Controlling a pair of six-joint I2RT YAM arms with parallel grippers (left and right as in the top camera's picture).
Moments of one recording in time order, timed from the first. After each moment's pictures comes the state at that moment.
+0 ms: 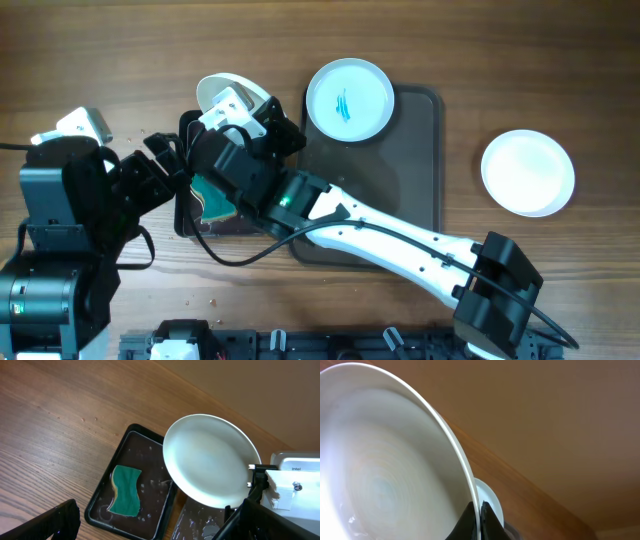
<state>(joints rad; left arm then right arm) -0.03 0.95 1.41 -1.17 -0.07 -0.53 1.08 1.89 1.59 -0.35 1.03 -0.14</state>
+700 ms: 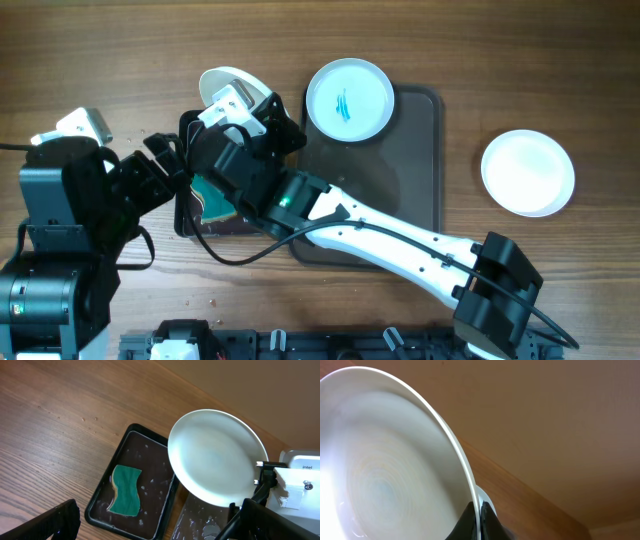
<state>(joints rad) -0.03 0.95 1.41 -1.17 -0.07 -0.53 1.08 1.89 1.59 -0.32 1.07 -0.16</state>
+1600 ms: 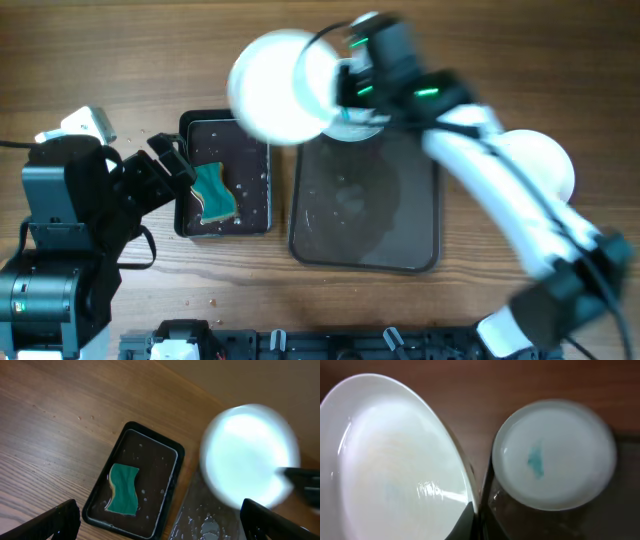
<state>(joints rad) -0.03 0.95 1.41 -1.17 -0.06 -0.52 0.47 1.70 1.61 -0.70 -0.11 0.51</state>
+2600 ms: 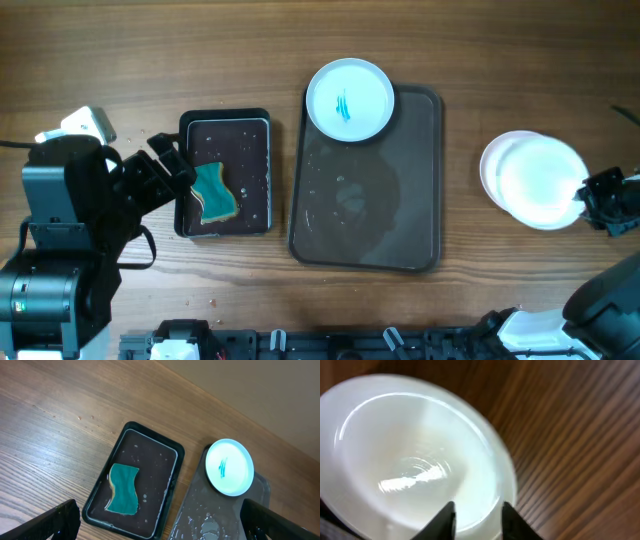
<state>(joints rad) -0.03 0.95 1.41 -1.17 -0.06 -0.52 -0.75 1.64 1.15 -0.96 -0.17 0.38</state>
